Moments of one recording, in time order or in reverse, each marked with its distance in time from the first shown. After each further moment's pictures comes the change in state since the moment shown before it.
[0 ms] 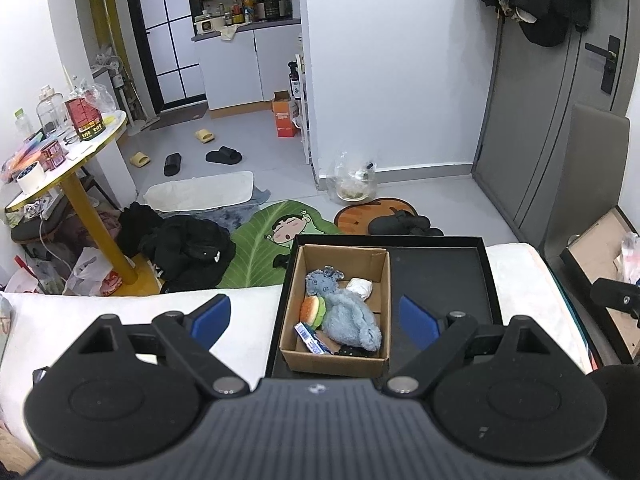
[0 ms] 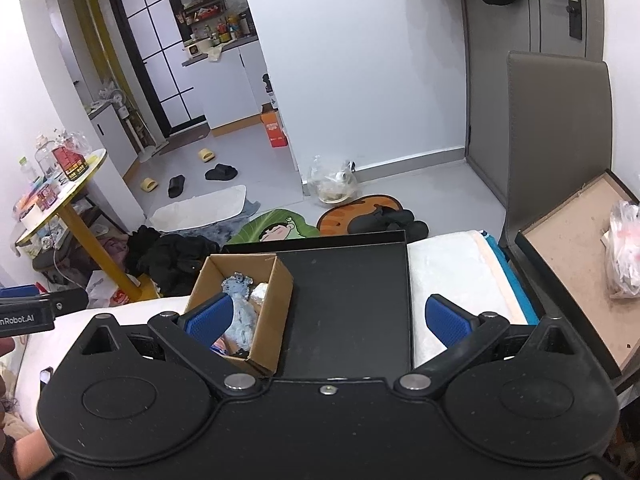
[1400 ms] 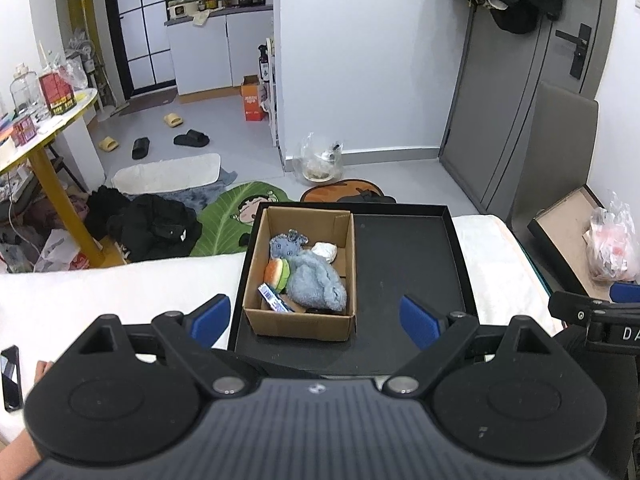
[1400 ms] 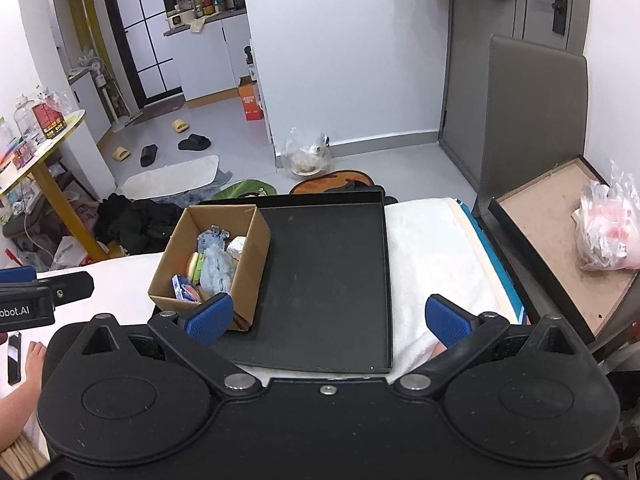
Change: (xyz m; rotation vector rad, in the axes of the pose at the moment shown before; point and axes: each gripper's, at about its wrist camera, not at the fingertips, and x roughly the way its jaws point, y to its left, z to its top) left arm -0.002 -0.006 -0.046 0.002 0.036 -0.105; right arm -0.002 0.020 -0.047 -0.039 0.059 -0.114
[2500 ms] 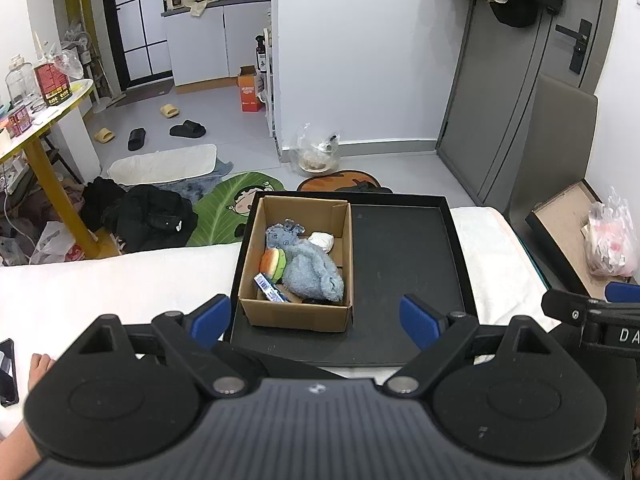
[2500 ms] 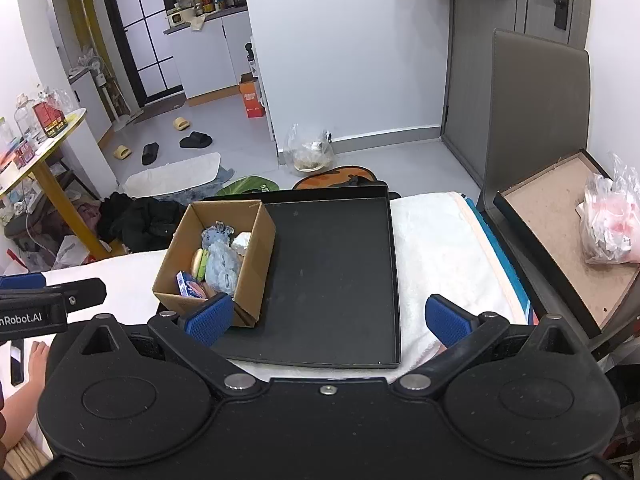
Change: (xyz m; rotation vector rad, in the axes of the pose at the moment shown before) left arm 0.008 0.000 -0.003 -0.001 0.024 -0.011; right arm 0.001 0.000 -0.003 0.007 0.010 0.007
